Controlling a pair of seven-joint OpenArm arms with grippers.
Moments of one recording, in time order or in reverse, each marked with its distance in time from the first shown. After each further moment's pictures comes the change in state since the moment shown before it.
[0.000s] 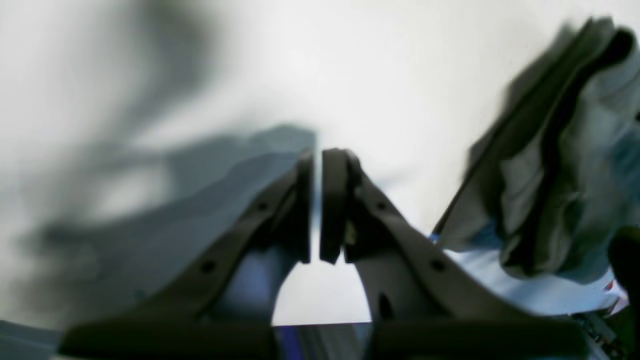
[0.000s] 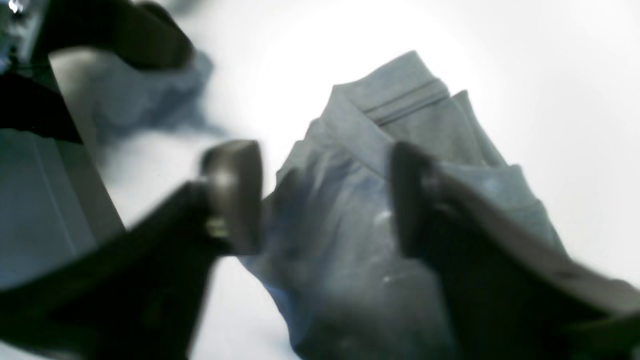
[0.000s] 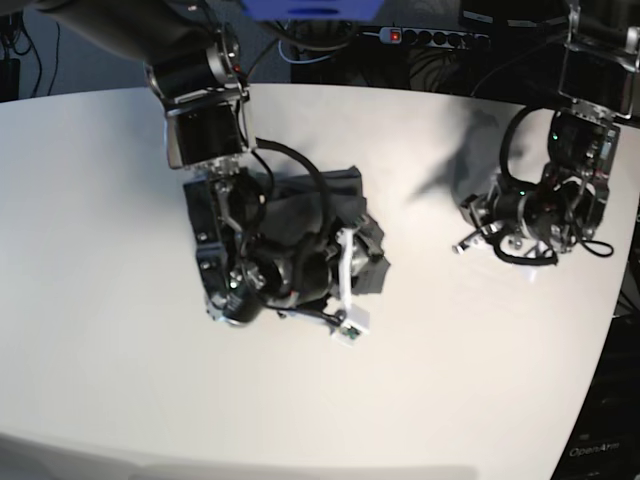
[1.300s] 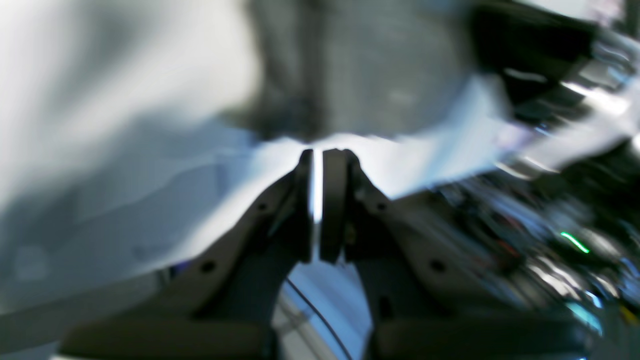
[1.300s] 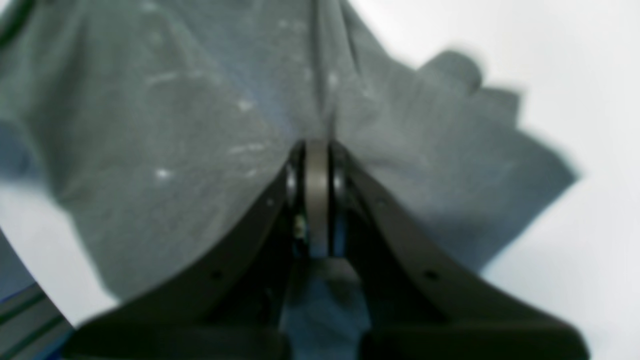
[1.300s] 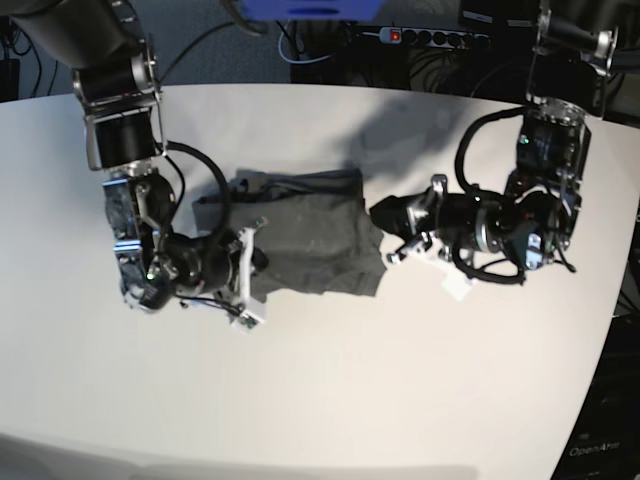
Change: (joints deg) left arm -2.6 7.8 0.4 9.6 -12.5 -0.2 9.9; right arm -0.9 17.4 -0.5 -4.5 0.2 0.0 7.8
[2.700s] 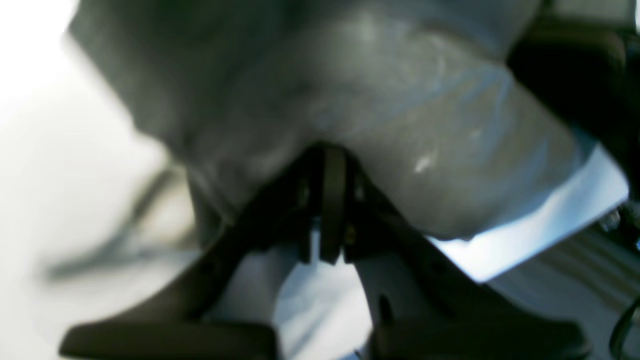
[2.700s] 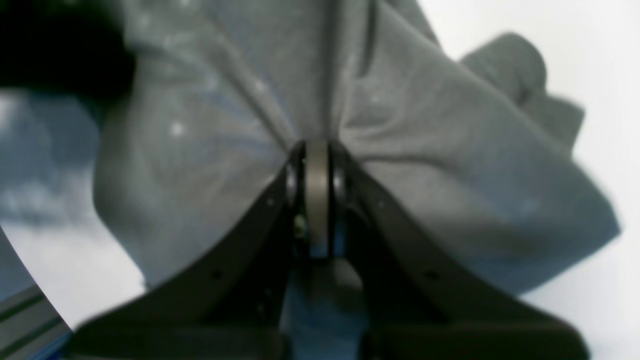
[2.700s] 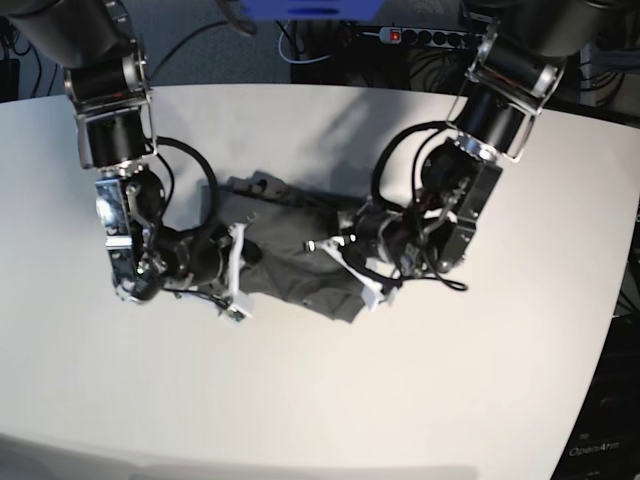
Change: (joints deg) left arm -9.5 13.8 14.7 -25.4 25.7 -11.6 -13.9; right arm -0.3 2.1 0.3 -3.7 1.3 0.2 3.6
